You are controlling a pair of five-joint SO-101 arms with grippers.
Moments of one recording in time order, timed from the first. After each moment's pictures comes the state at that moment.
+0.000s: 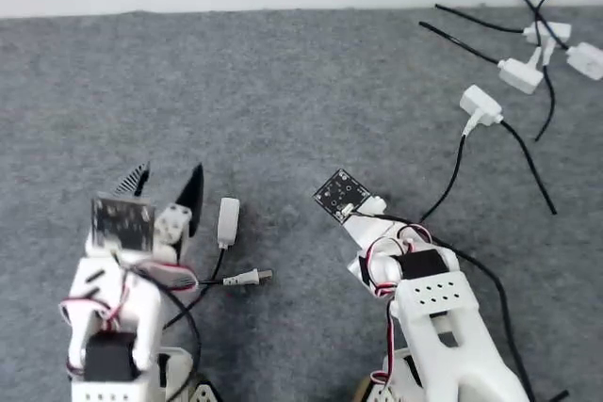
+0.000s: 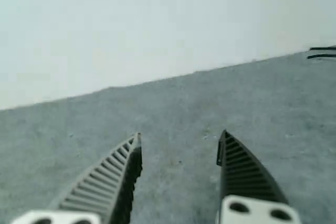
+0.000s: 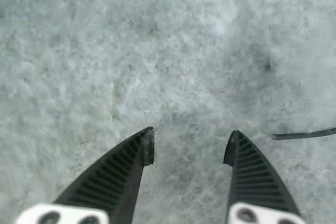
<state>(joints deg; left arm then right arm) -3.5 -90.9 74.0 45.2 -3.5 -14.7 -44.1 70.8 48.4 32.9</state>
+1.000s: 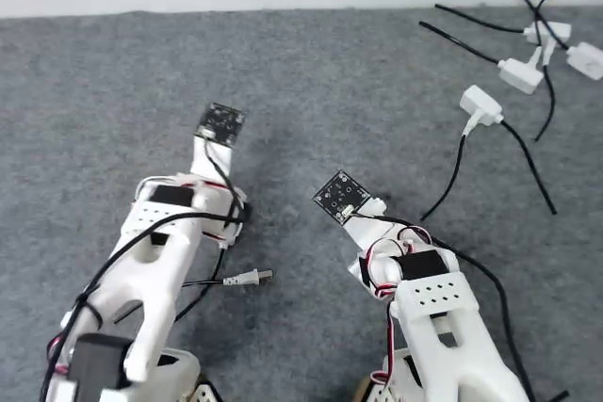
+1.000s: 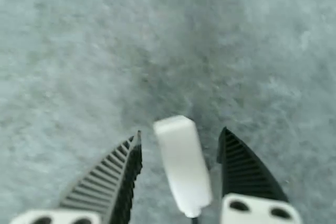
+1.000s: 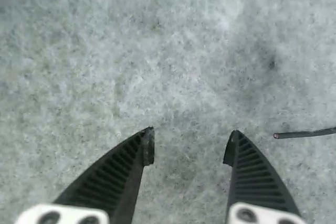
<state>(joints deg) 5.0 -12.1 47.4 44.6 -4.4 -14.7 -44.2 70.9 48.4 32.9</state>
